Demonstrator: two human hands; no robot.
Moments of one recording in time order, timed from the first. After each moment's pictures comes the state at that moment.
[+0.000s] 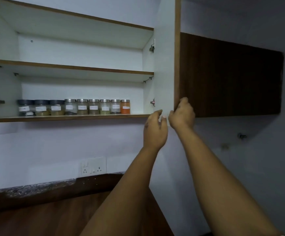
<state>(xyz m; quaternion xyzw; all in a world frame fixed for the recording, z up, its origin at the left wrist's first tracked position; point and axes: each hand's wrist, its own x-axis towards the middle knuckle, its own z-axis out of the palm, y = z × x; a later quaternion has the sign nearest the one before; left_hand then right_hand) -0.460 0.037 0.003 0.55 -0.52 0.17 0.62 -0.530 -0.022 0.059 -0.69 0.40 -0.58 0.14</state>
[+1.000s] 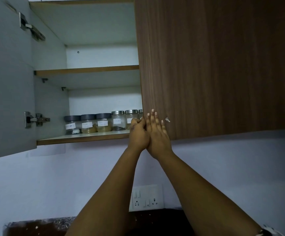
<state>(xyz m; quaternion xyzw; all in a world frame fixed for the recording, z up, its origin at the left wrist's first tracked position) -0.040 0.046 0.042 0.70 -0.44 0.27 0.50 -0.068 -0.039 0.013 -0.84 0.14 -0.51 -0.09</state>
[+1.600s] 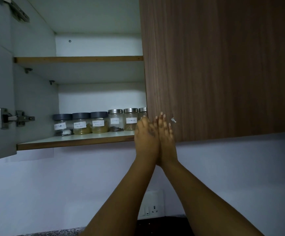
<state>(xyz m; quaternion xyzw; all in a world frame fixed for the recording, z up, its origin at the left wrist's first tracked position) 0.004 0.004 0.024 0.72 -0.39 0.36 0.45 -0.006 -0.072 -0.008 -0.80 0.21 -0.54 -0.15</state>
